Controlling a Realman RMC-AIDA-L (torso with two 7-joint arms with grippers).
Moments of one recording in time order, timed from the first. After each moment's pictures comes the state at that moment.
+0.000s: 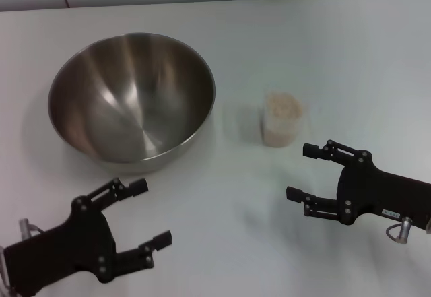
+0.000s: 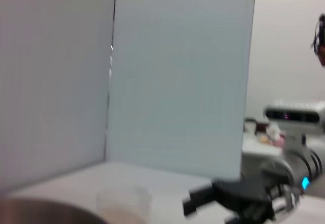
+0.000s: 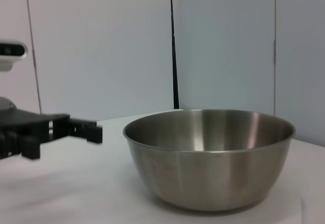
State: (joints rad) left arm -0.25 -2.07 0.85 0.30 1.70 1.75 -0.68; right arm 0.40 2.08 -0.26 -0.27 -2.22 -1.60 0.65
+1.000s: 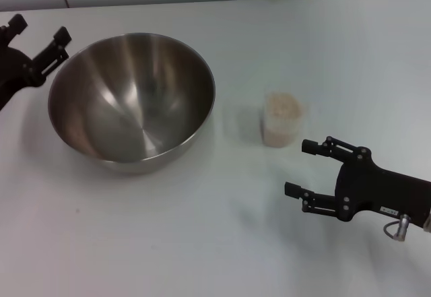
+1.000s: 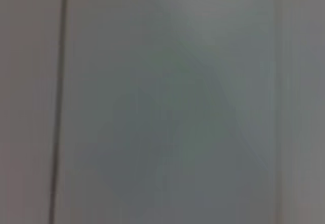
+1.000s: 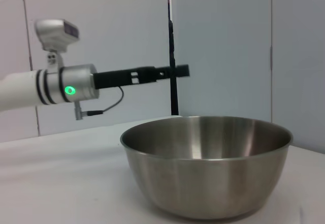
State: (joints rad) left arm -0.48 -2.07 0.39 0.24 1.47 1.34 -0.70; right arm 0.40 2.08 -0.25 -0.27 -2.21 -1.61 0.64
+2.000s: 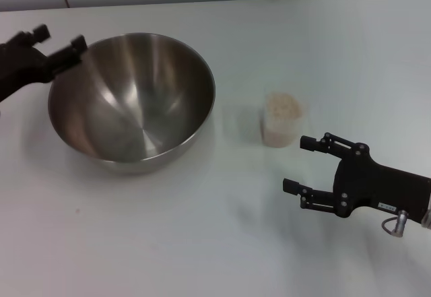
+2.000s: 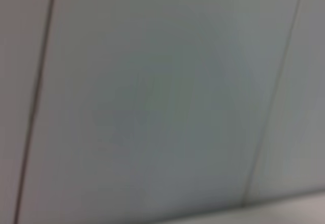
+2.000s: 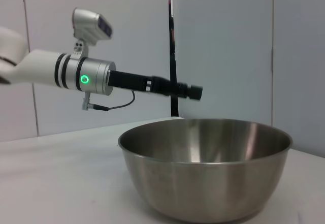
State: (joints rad) left arm -0.45 -2.06 0.77 0.56 1.52 1.15 -1.23; right arm 0.41 2.08 -0.25 -0.27 -2.21 -1.60 0.64
